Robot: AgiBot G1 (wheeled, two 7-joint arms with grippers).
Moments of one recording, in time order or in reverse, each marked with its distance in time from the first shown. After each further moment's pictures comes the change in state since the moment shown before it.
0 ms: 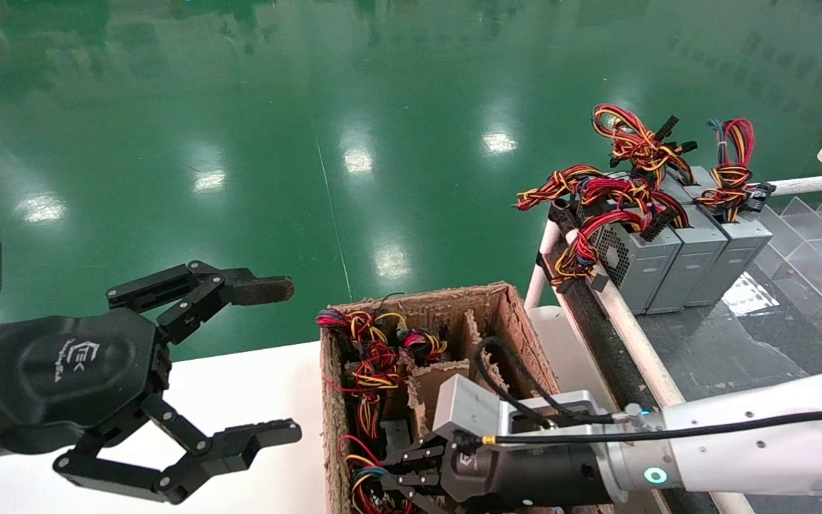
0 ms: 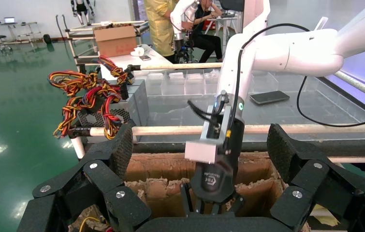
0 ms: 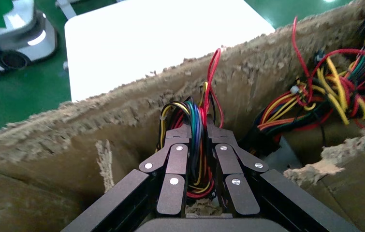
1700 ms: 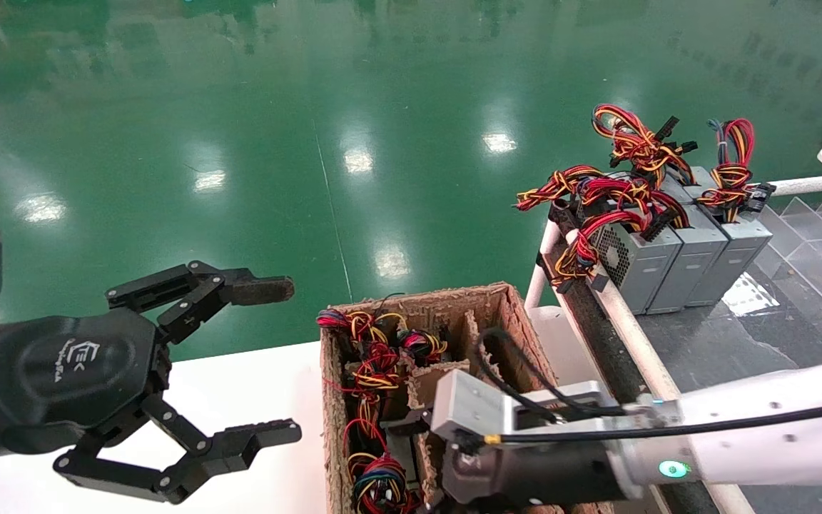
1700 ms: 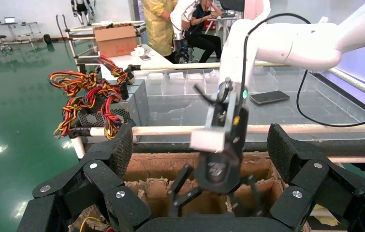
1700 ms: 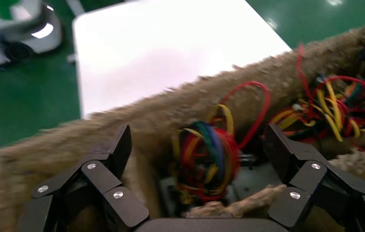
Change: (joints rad) left arm 0.000 0.000 0.000 0.000 0.000 0.000 0.000; right arm 0.031 0.033 -0.019 0.112 -0.038 -0.017 0.100
